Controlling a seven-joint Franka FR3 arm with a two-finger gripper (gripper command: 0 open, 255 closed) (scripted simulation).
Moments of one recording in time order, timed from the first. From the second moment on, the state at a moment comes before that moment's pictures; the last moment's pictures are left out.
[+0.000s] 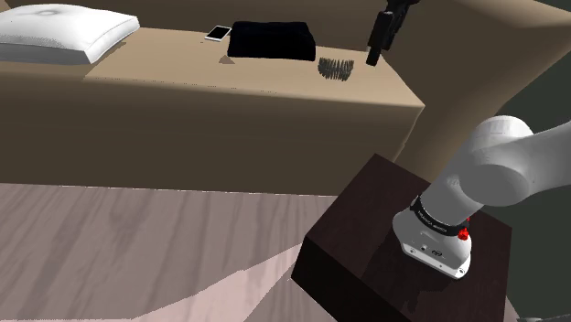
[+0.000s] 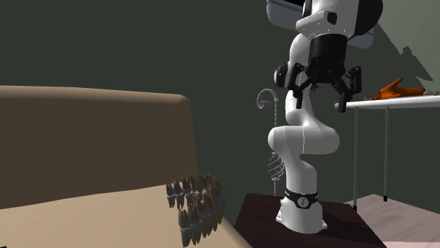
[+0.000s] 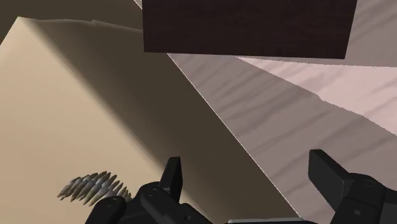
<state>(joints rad) 0.01 -0.78 0.05 -2.35 -0.07 1.58 -0.07</state>
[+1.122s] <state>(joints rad) -0.06 -0.25 -0.23 -2.06 0.03 1.76 -0.29</state>
